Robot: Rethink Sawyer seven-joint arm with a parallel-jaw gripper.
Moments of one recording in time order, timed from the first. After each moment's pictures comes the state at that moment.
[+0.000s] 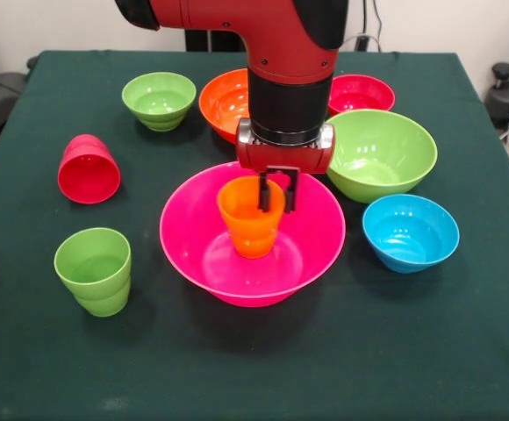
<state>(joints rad) -0.32 -0.41 0.18 1.35 -0.29 0.59 1.84</state>
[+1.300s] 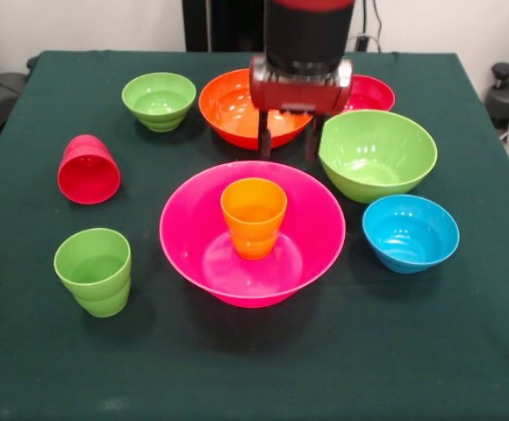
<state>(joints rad) -0.29 -0.59 0.17 1.51 -0.28 0.63 1.84</state>
